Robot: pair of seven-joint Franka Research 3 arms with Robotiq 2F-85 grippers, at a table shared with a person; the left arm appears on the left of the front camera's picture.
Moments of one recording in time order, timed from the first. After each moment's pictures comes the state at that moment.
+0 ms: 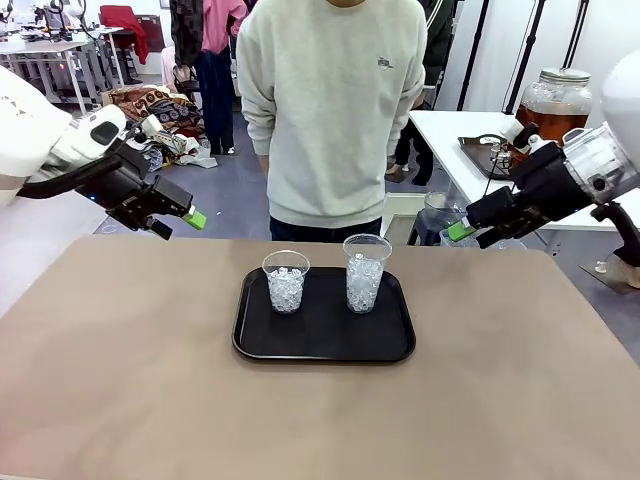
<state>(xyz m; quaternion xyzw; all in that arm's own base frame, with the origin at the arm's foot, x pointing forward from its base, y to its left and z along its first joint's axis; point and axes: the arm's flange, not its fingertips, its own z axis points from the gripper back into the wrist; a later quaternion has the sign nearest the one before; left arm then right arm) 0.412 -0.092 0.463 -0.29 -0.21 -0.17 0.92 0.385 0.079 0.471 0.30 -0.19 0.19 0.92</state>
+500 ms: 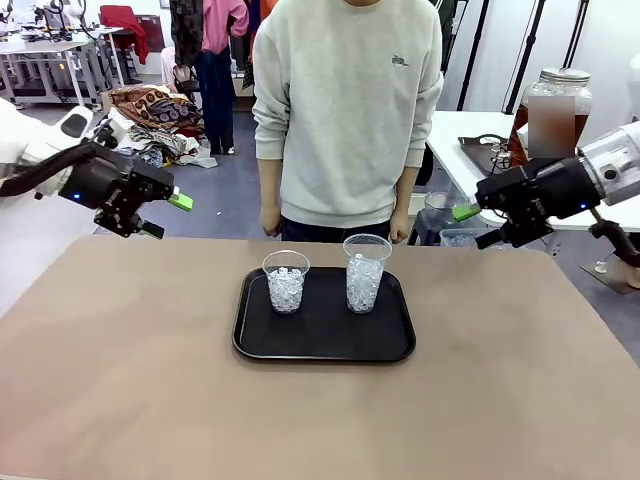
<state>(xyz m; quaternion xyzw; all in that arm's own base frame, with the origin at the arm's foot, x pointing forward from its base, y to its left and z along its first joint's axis) 0.423 -0.052 0.452 -0.41 -0.17 -0.03 0.90 0.399 0.054 0.464 0.43 -0.12 0.06 0.89</state>
